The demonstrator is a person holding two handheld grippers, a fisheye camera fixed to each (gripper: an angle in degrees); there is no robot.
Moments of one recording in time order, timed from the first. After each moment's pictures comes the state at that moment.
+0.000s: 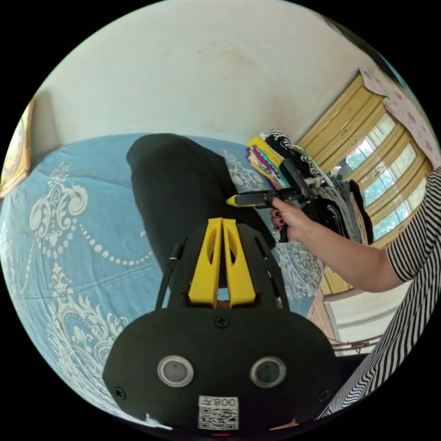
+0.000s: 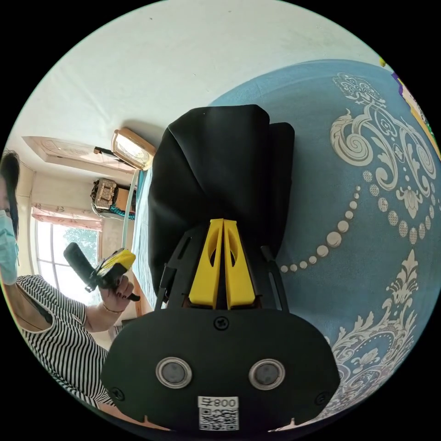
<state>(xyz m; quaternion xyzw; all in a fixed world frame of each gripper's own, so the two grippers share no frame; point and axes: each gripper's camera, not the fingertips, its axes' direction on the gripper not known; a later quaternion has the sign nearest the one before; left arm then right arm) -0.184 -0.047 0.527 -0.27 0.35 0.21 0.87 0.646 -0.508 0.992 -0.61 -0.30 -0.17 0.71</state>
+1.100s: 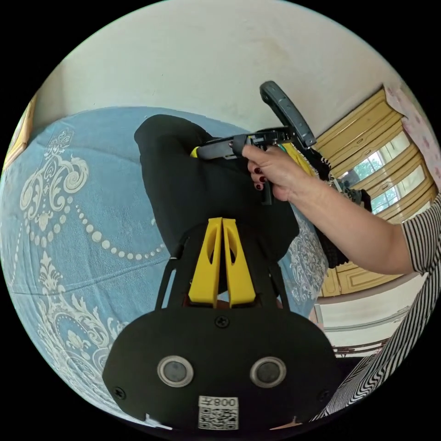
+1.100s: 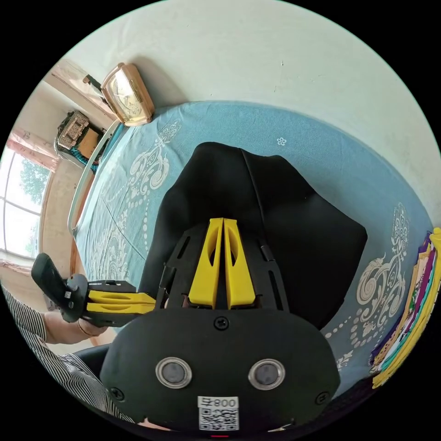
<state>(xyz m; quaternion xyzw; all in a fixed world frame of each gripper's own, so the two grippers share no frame) -0.292 -0.112 0.593 -0.32 0.35 0.16 0.86 0.477 -0.427 0.983 -0.55 -0.26 -0.41 0.68</state>
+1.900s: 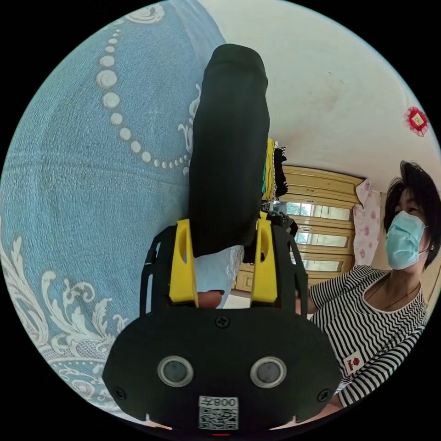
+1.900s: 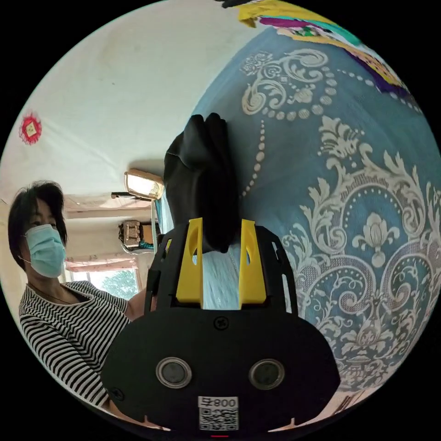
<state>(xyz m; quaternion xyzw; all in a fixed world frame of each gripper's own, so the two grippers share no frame) -0.477 -0.133 0.670 -0.50 0.51 -0.10 0.69 0.838 -0.511 0.977 -0.63 -0.29 0.03 0.72</state>
